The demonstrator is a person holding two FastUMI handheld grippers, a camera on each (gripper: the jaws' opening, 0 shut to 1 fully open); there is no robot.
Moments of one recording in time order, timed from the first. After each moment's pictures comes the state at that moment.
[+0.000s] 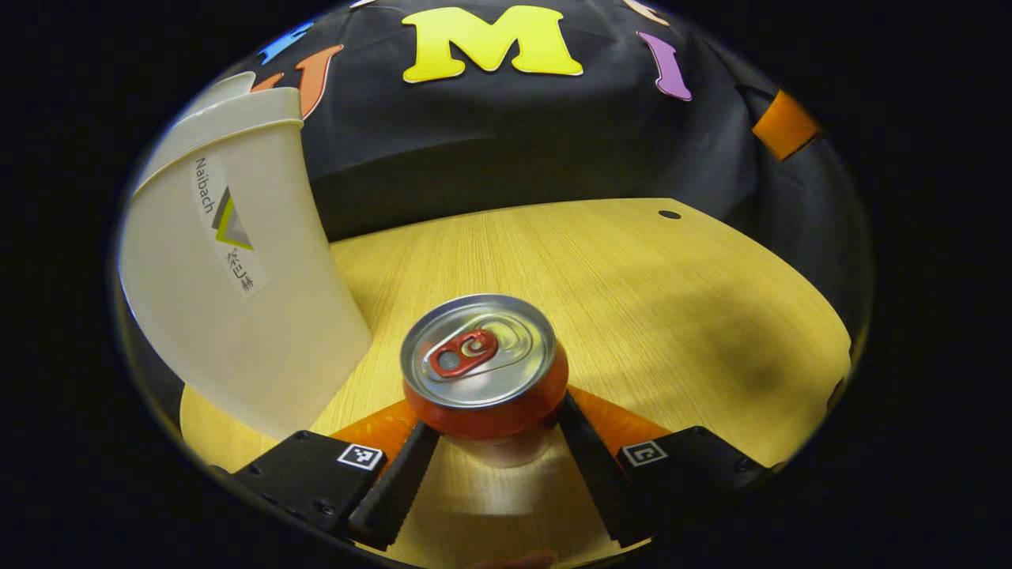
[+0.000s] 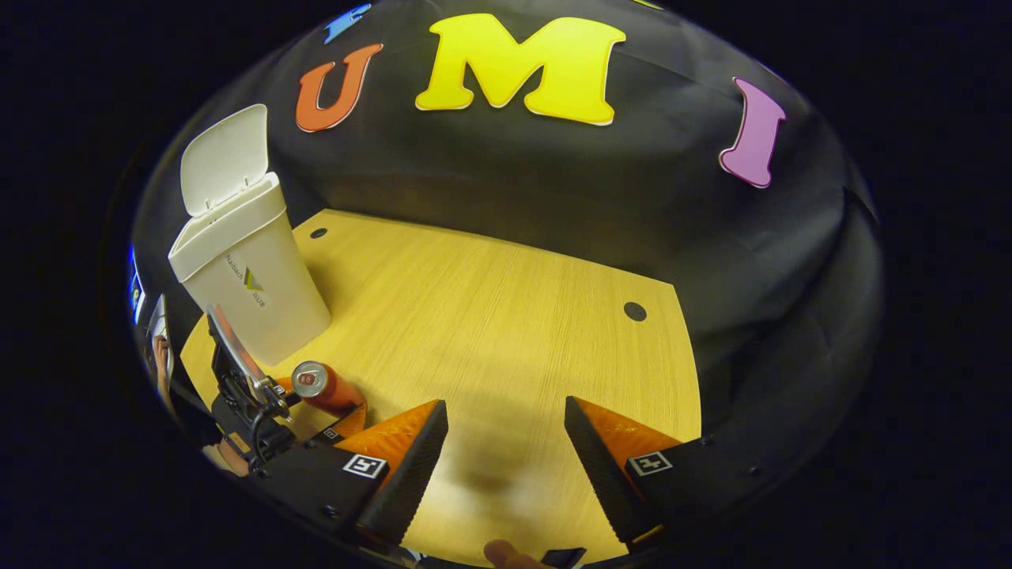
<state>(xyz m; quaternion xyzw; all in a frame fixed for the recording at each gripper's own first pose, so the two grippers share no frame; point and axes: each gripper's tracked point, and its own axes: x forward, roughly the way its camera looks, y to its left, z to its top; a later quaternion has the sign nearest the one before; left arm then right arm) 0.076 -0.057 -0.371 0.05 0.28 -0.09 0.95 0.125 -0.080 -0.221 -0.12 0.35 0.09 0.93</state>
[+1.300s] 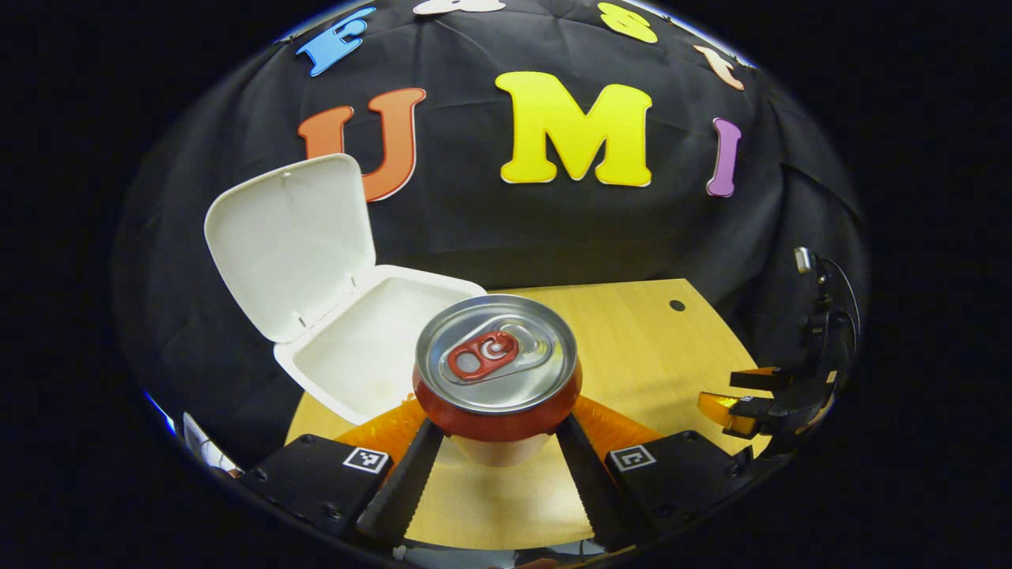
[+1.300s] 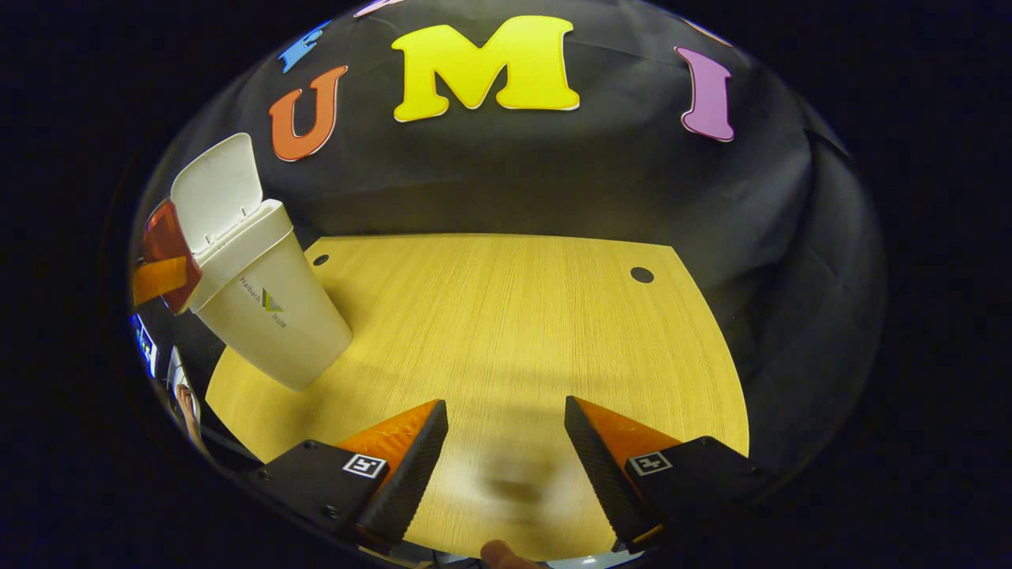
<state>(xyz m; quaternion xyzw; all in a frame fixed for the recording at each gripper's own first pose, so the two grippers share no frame) 0.048 0.085 -0.101 0.02 0.29 -0.02 0.96 0.079 -0.054 -0.248 -0.02 0.35 0.06 0.94</state>
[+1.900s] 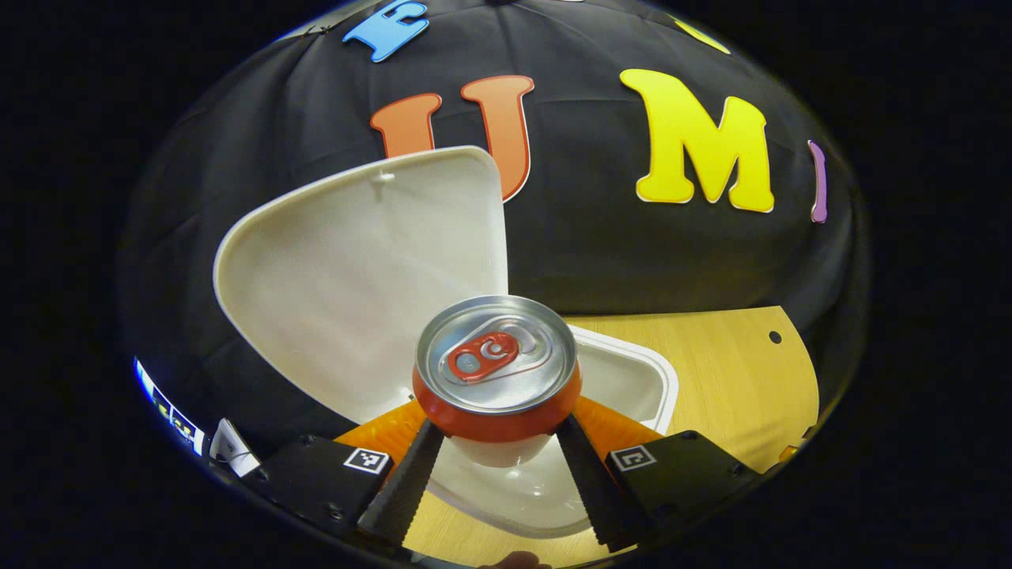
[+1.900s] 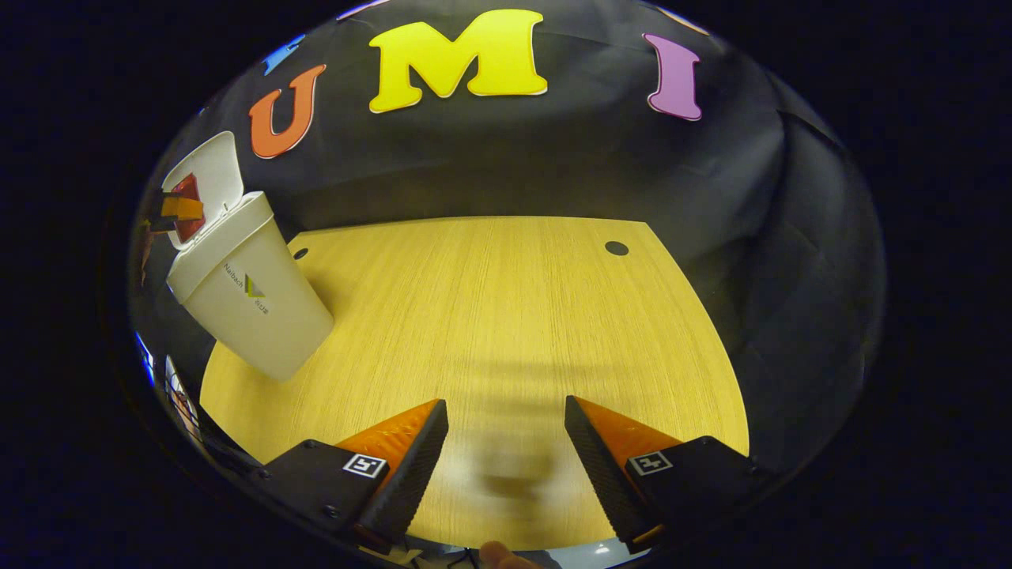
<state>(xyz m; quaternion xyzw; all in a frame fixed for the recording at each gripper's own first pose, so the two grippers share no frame) 0.142 0.185 -0.108 0.01 0.29 0.10 0.95 0.053 -0.079 -0.266 -0.01 0.37 0.01 0.93</state>
